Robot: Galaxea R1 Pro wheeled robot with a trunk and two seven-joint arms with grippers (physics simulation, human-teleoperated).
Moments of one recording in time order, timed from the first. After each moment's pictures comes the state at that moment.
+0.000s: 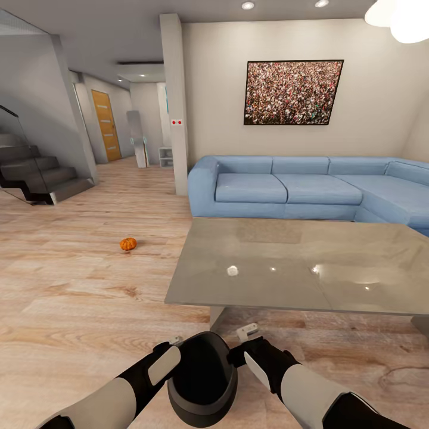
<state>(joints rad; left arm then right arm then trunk) -0.68 -0.09 -0.72 -0.43 1.23 0.30 0.73 -0.76 0.16 0.59 -0.23 -0.33 0.38 -0.07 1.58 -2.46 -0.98</state>
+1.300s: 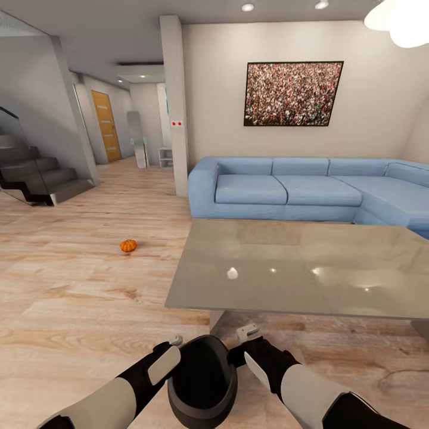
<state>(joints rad) -0.68 -0.09 -0.72 -0.43 1.23 0.28 0.72 -0.76 0.16 0.59 -0.23 -0.33 0.38 -0.07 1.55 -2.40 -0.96</state>
